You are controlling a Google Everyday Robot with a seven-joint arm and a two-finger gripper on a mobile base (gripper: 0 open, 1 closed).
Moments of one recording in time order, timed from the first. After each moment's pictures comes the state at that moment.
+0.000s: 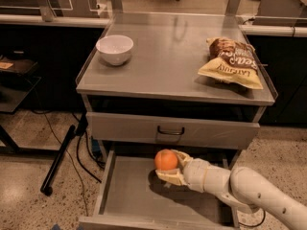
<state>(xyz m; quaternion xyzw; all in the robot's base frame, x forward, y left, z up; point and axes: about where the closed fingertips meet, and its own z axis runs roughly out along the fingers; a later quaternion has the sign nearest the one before) 0.499 -0.057 0.582 -0.41 0.70 0.27 0.52</state>
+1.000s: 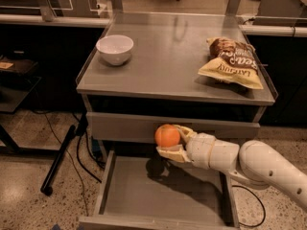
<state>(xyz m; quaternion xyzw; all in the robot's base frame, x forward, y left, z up) 0.525 -0.058 0.690 -0.43 0.68 0.24 0.55</state>
